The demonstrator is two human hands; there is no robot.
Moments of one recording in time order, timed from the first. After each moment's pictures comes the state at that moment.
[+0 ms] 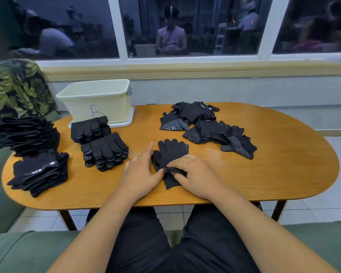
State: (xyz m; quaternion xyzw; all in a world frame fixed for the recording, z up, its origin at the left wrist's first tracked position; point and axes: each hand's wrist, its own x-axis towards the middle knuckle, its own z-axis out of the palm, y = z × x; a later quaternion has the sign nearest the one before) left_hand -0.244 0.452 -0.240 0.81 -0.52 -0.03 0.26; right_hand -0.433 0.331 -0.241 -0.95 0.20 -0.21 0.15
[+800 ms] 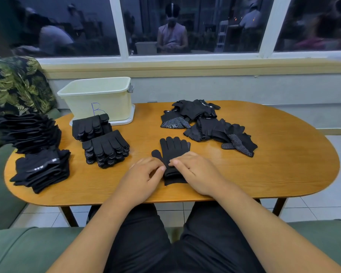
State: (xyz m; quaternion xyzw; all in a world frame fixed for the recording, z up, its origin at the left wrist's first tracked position) left_hand -0.251 0.477 -0.243 0.73 -0.61 -0.05 0.31; right_hand -0.436 0.333 -0.237 -0.93 0.22 -0.20 0.20
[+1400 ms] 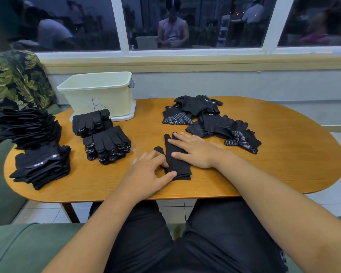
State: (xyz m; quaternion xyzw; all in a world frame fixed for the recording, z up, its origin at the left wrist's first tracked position) left_hand -0.254 0.471 -0.240 0.74 -0.62 -0.02 0.26; right_hand -0.400 0.258 -0.229 -0.97 0.19 0.00 0.11
